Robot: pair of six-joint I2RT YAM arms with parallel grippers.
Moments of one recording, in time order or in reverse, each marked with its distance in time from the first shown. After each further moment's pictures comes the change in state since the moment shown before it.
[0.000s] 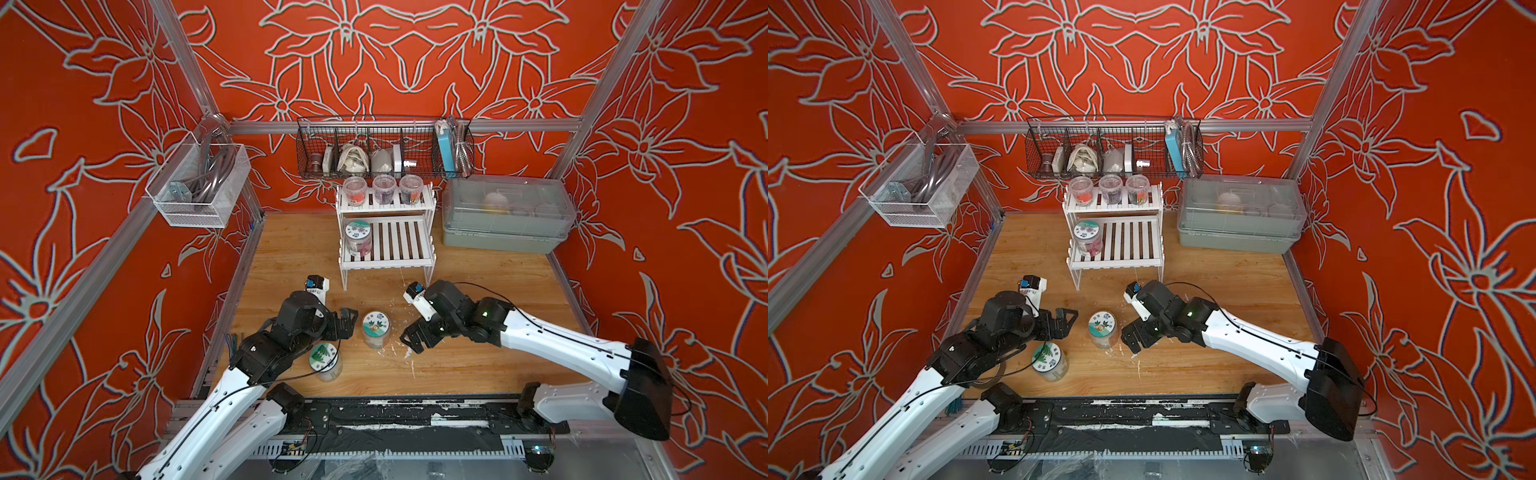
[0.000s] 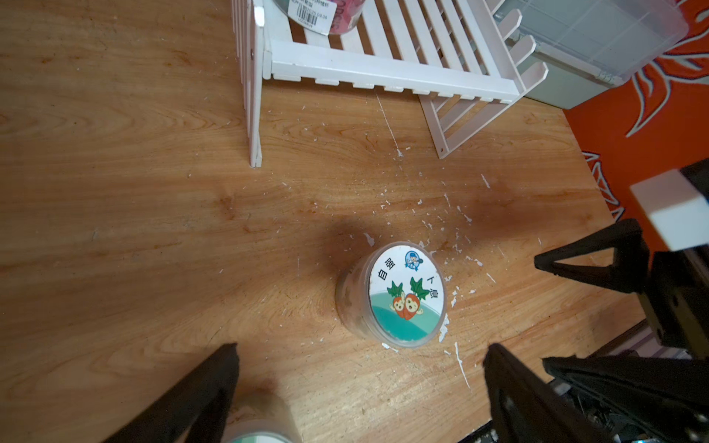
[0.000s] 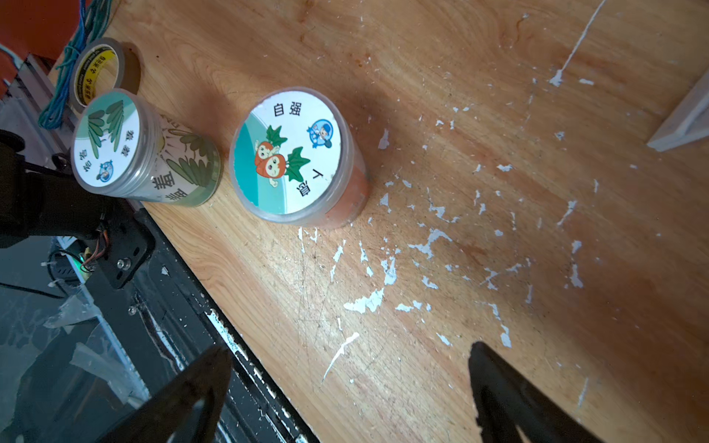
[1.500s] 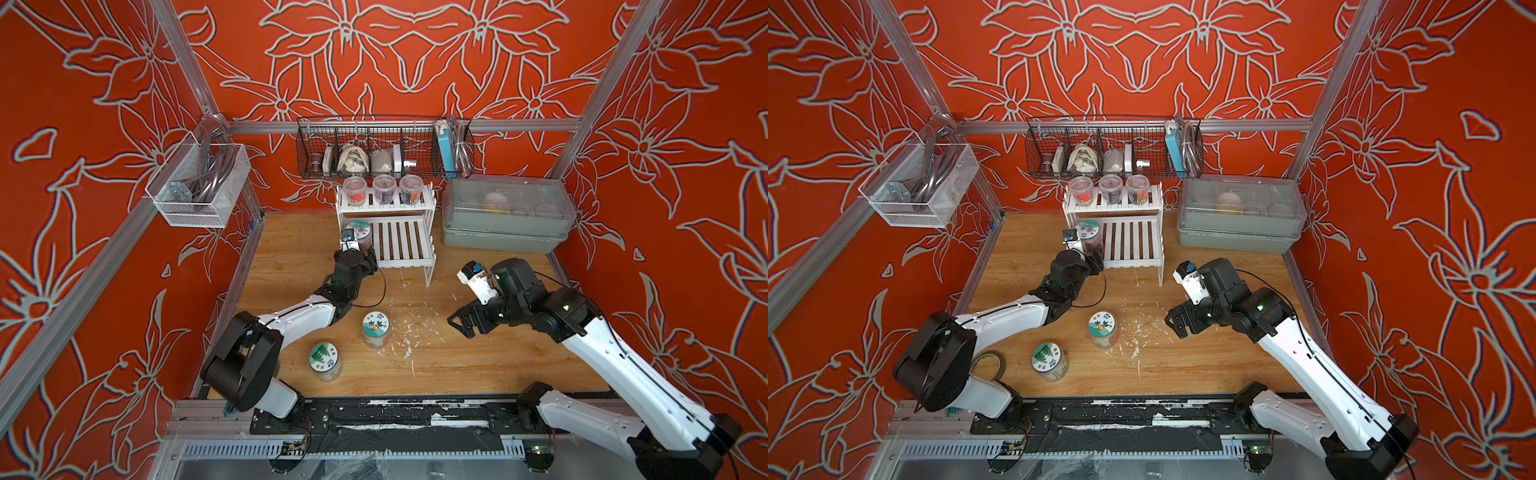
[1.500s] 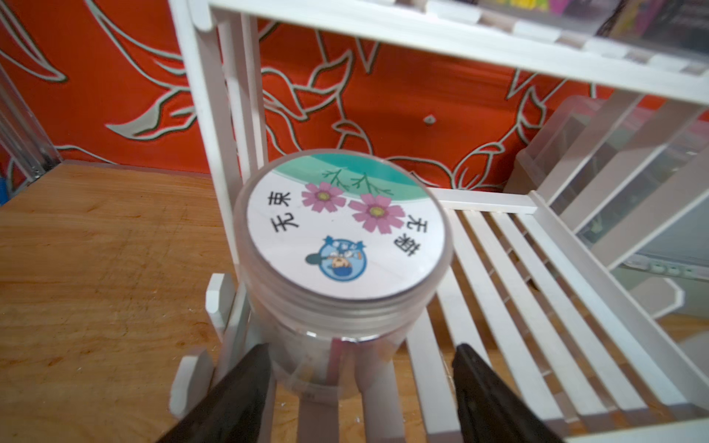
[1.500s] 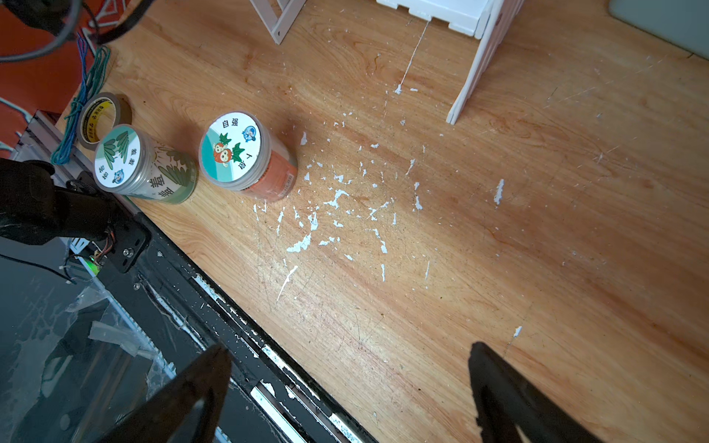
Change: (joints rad) left arm -0.001 0.792 0.057 1.155 -0.399 0.198; right arm -0.367 -0.321 0.136 -0.450 -0.101 -0.185
